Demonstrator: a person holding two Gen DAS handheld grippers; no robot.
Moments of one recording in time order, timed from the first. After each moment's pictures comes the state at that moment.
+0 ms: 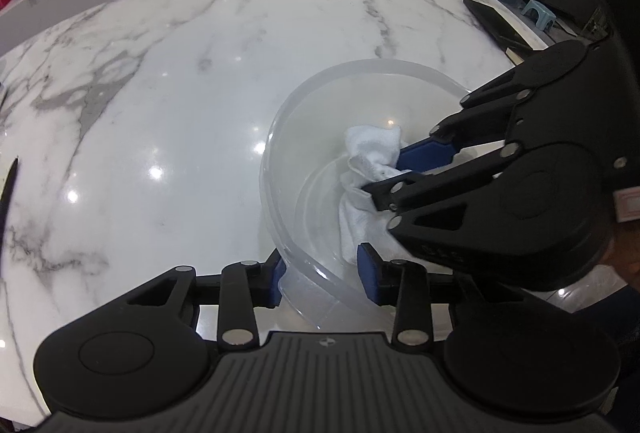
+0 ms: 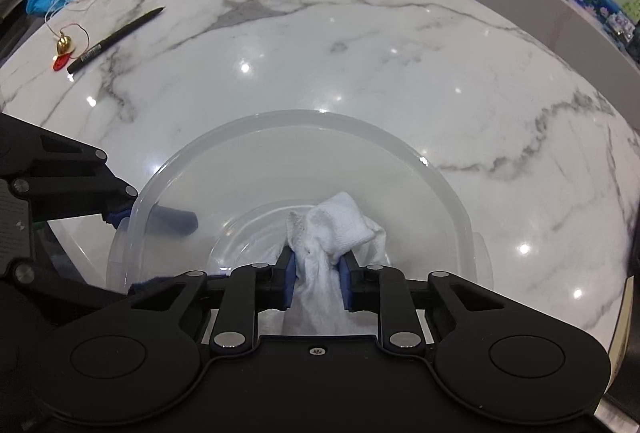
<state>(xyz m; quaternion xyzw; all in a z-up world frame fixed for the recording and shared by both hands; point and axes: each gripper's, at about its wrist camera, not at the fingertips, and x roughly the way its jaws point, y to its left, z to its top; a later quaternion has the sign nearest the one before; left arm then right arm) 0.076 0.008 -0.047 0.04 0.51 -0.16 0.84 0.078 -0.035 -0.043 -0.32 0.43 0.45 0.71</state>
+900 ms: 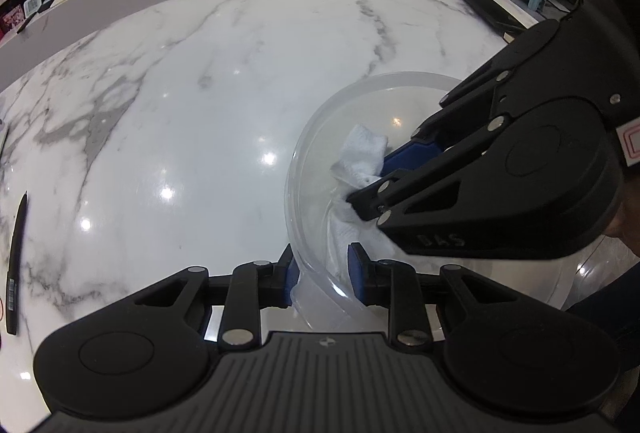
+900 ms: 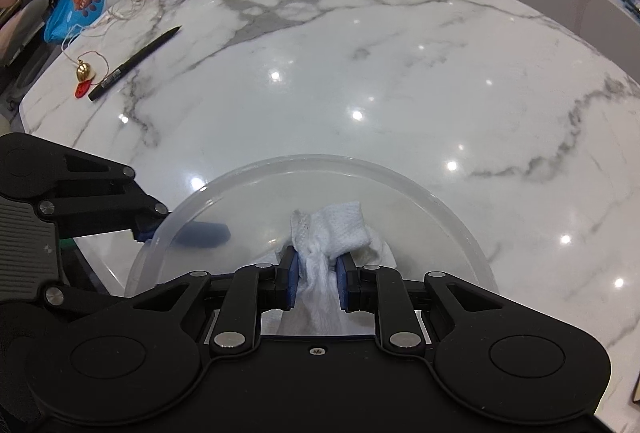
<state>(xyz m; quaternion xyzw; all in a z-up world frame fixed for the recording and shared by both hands) 0.080 0.006 -0.049 0.09 0.50 -0.18 0.84 0.088 -0.021 -0.047 -0.28 0.46 0.50 0.68</state>
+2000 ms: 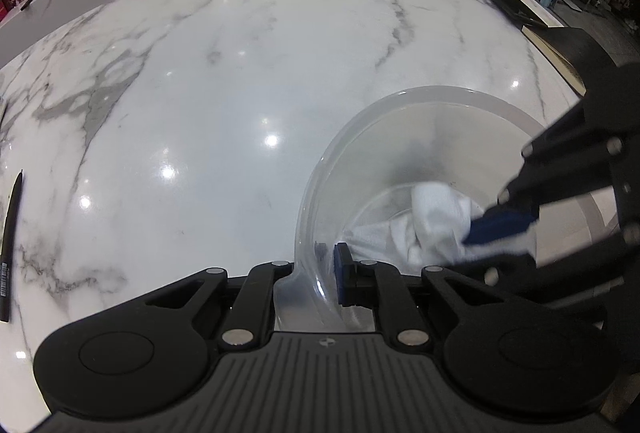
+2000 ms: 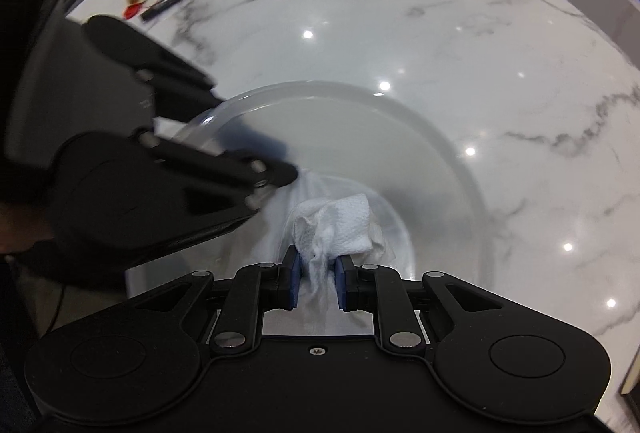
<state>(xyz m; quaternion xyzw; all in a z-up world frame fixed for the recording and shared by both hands) 0.088 0.012 -0.057 0.07 0.52 -0.17 0.83 0.057 -0.045 -0.047 -0.34 0.47 0.53 0.62</state>
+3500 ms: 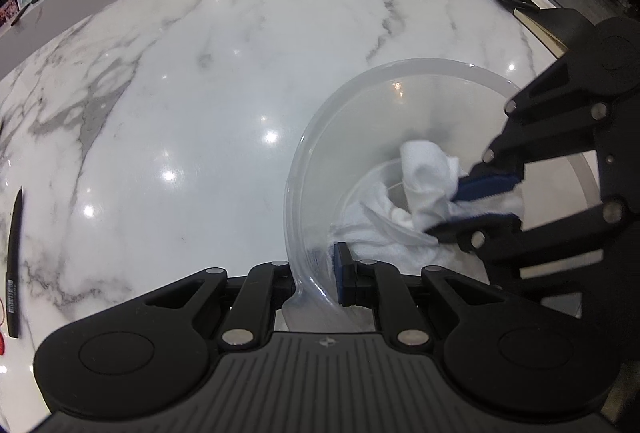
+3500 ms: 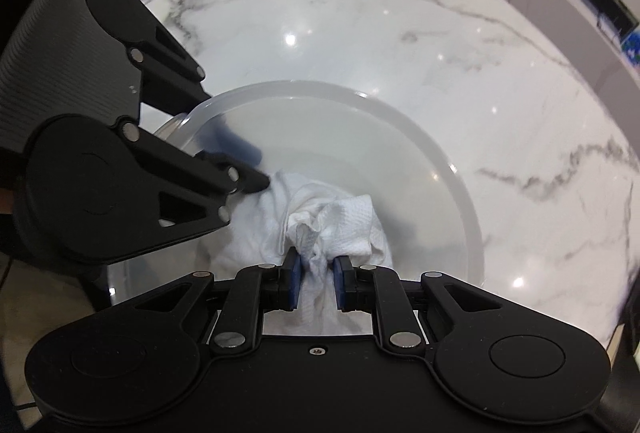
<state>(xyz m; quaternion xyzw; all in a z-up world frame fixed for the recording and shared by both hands) 0.092 0.008 -0.056 0.10 0.53 -0.18 0.82 0.057 -0.036 -0.053 -0.42 0.38 0.52 0.64</state>
